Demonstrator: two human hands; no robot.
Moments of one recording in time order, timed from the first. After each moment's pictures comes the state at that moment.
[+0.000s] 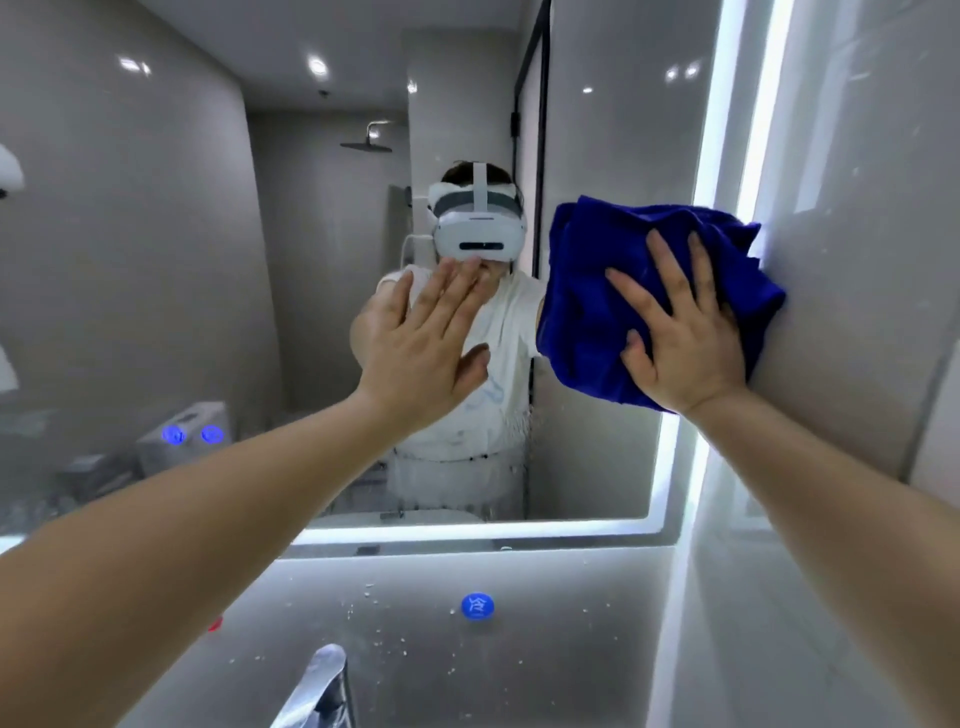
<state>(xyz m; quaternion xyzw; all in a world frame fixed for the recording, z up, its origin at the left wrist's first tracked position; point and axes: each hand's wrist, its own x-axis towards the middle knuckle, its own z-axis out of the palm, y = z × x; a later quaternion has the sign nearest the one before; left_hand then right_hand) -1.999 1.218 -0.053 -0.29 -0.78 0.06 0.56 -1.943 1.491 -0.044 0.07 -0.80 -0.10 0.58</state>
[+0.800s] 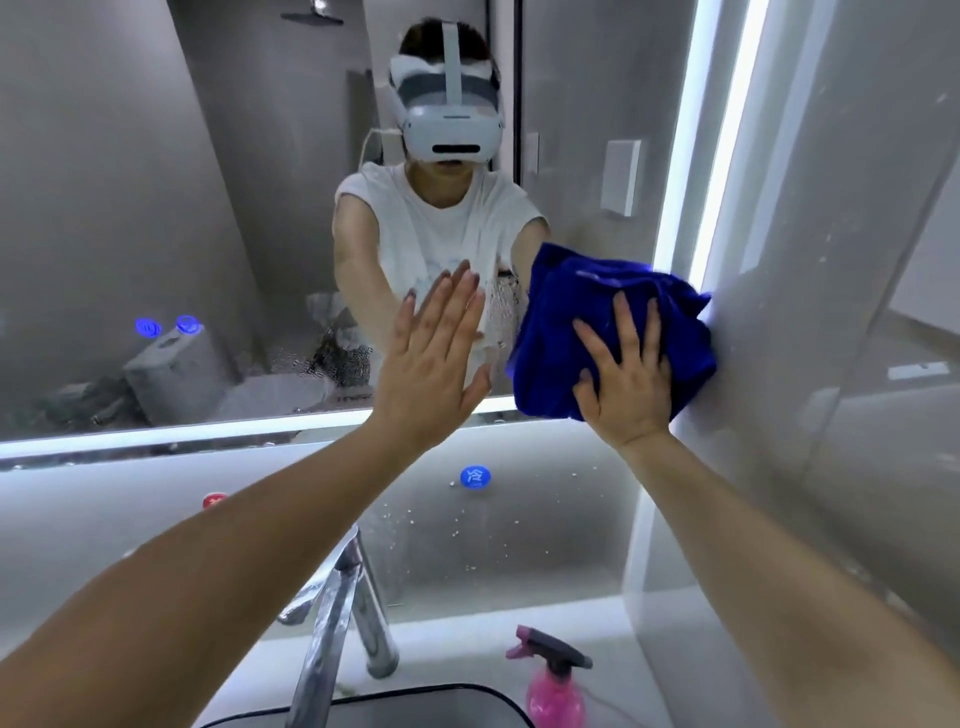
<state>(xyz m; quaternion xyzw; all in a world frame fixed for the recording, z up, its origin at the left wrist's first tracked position) -1.959 1.225 -0.176 -0.31 -0.85 0.01 0.43 -1.925 1.454 -0.219 -0.02 -0.87 -0.01 0.49</state>
